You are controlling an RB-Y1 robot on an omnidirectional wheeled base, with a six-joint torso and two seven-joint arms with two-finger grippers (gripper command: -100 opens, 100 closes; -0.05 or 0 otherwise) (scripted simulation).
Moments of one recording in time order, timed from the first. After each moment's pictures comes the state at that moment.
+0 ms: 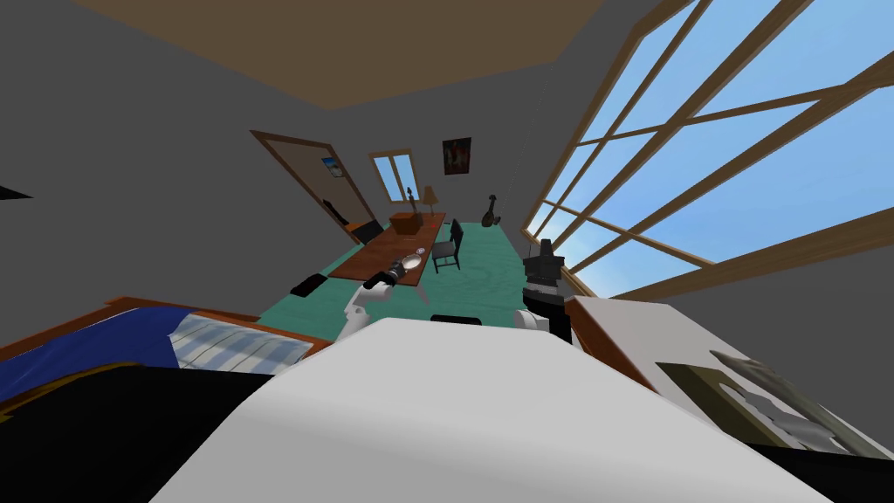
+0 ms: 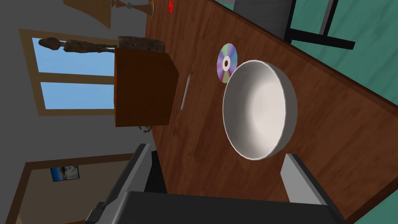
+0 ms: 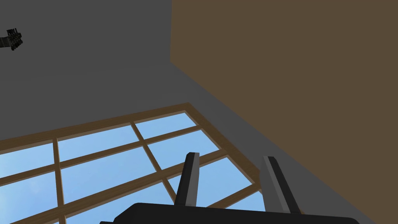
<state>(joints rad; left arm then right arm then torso) 0.22 0.39 0.09 -1.86 0.35 0.52 0.21 0.52 -0.01 0.00 -2.20 -0.05 -0.48 0.05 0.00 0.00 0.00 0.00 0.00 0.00</state>
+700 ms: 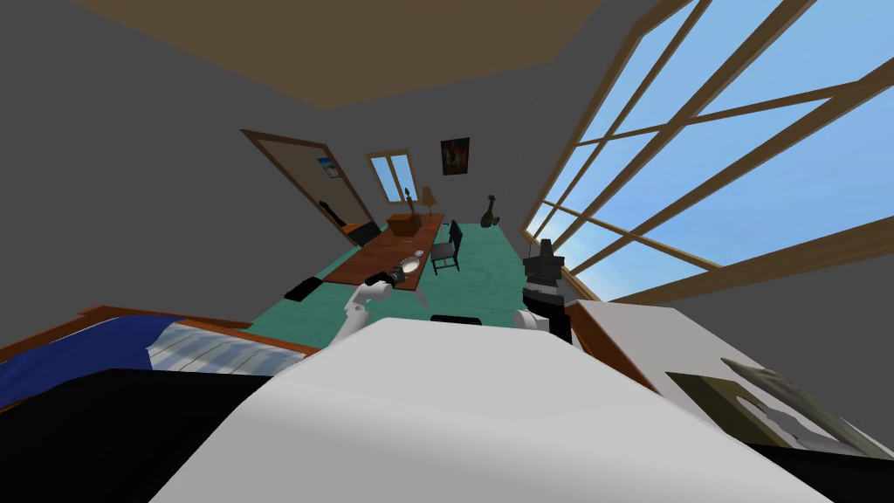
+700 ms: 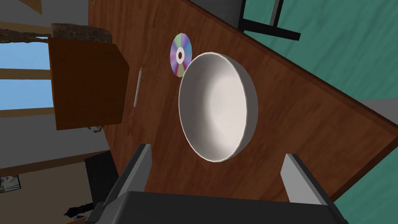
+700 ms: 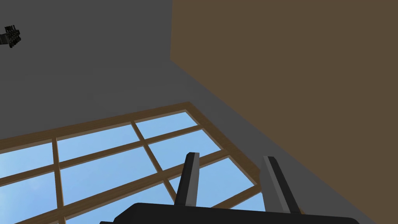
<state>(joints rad) 0.19 0.43 0.09 -1.80 0.39 0.69 0.24 0.52 -0.01 0.00 -2.20 -0.05 -0.48 0.05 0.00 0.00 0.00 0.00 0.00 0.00</state>
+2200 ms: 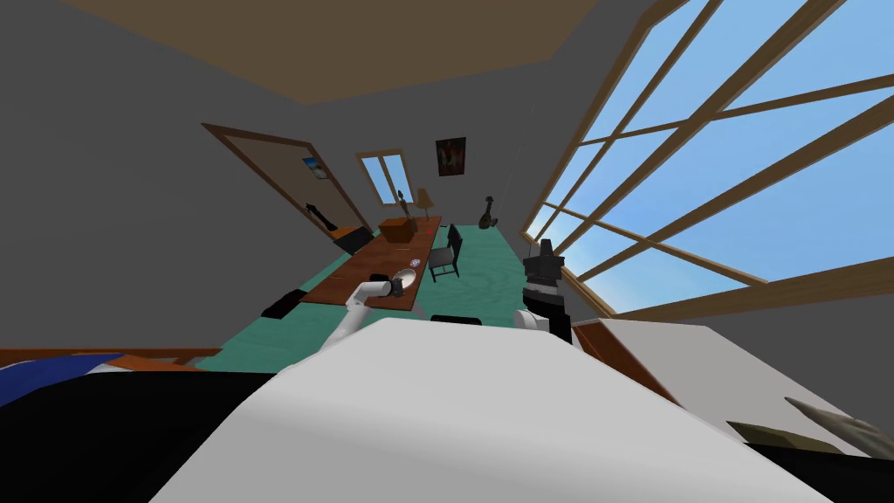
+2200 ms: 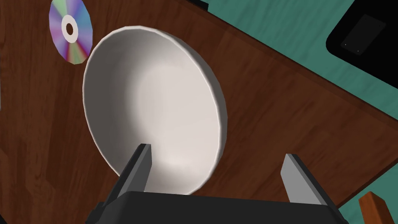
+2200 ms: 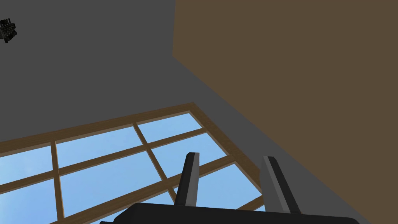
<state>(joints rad) 0.13 0.49 0.08 -1.63 0.48 1.07 0.31 0.52 -0.01 0.00 -2.20 -0.05 -0.48 0.05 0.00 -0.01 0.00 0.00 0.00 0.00</state>
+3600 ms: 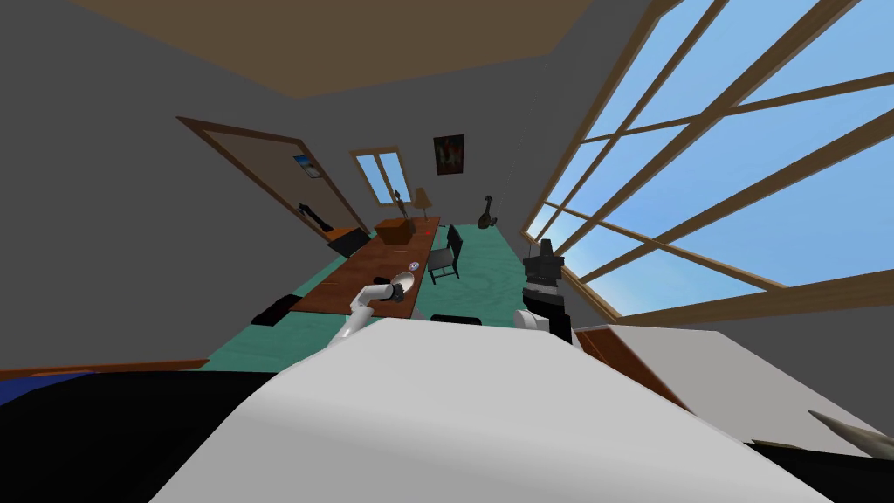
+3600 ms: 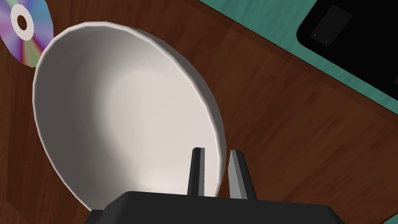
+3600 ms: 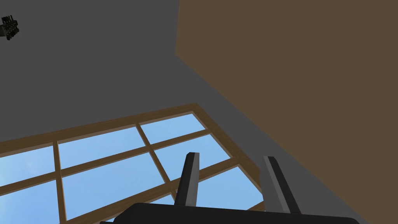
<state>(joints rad) 0.11 0.47 0.06 -1.52 0.48 1.08 0.30 0.52 -0.01 0.00 -2.20 -0.05 -0.48 0.05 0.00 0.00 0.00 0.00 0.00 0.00</state>
